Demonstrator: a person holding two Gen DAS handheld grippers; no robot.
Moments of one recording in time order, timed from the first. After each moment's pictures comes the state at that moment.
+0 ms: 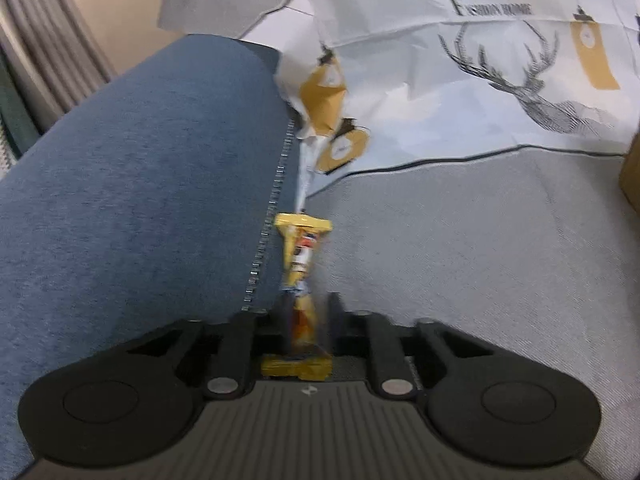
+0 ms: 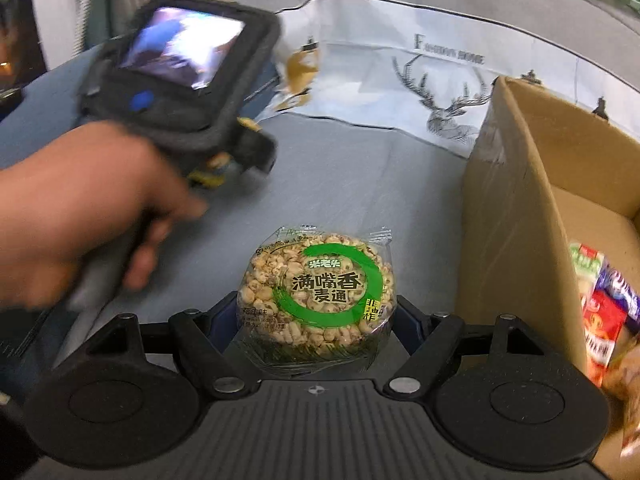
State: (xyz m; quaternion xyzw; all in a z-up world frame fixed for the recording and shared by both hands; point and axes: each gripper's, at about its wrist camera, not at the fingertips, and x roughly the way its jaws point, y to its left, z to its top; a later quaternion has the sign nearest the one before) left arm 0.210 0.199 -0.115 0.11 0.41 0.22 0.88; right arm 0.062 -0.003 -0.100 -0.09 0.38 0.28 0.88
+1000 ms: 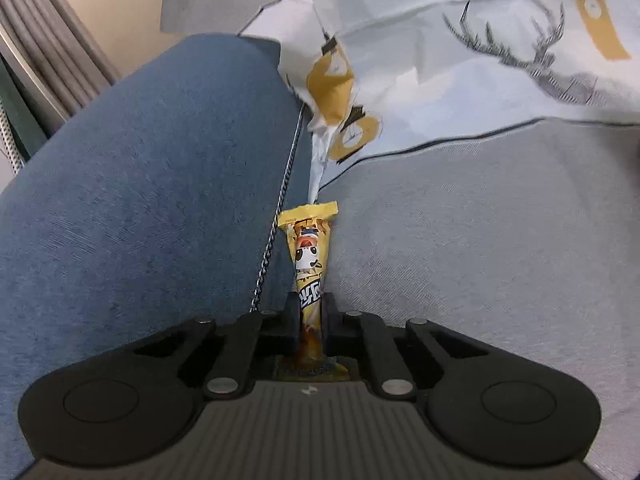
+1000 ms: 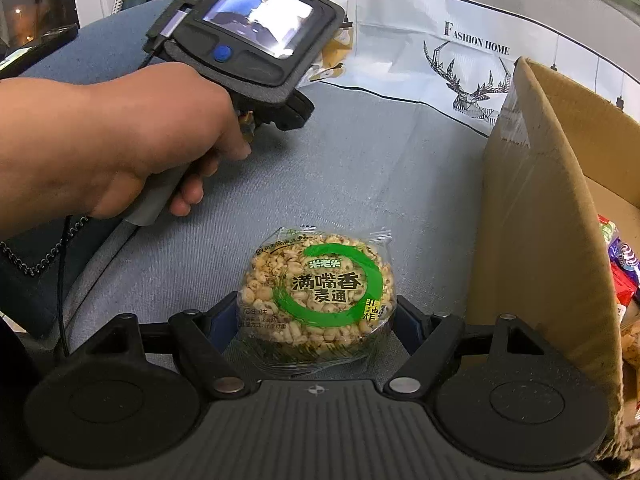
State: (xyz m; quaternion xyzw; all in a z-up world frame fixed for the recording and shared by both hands) left arm 0.212 0.190 -0.124 0.15 0.41 0.24 0.87; right arm 0.039 -0.008 -0.113 -0.12 0.39 0.30 0.86
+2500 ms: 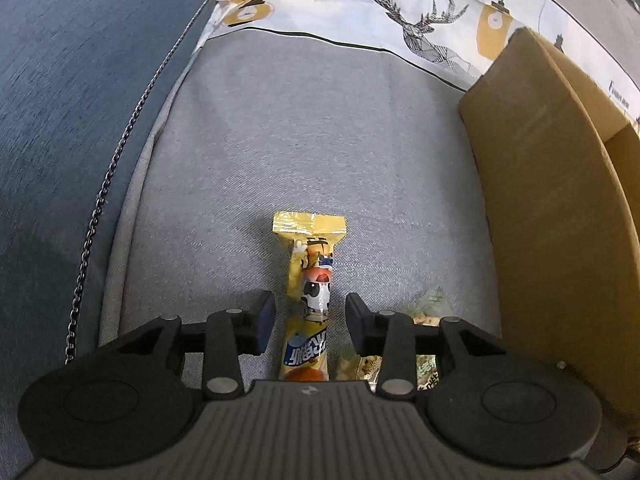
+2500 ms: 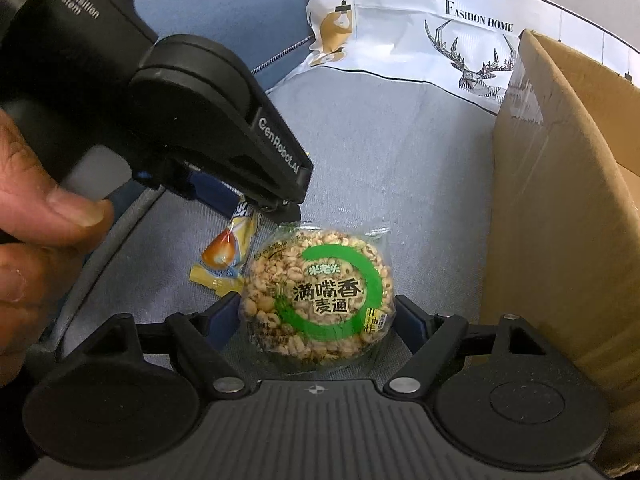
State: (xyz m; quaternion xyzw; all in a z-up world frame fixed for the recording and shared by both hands) left arm 0.116 0.166 -0.099 -0.11 0.54 0.06 0.83; right arm 0.047 -0.007 -0.125 -0.10 0.41 0.30 0.85
